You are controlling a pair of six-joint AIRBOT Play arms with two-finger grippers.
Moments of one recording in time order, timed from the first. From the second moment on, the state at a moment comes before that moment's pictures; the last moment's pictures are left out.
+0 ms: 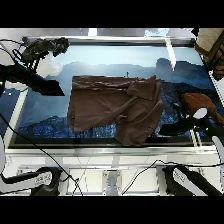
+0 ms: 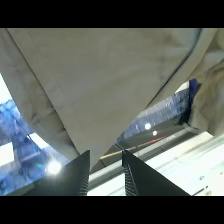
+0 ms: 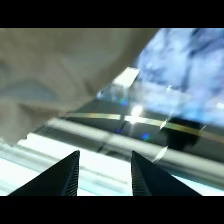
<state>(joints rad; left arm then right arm) 0.06 -1.35 1.52 1.11 -1.60 -1.28 -0.27 -1.06 0.59 -1.16 1.27 1.13</state>
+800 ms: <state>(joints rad) 0.06 -1.35 1.52 1.07 -1.56 -1.28 -0.27 -1.27 0.47 -0.73 0.93 1.15</state>
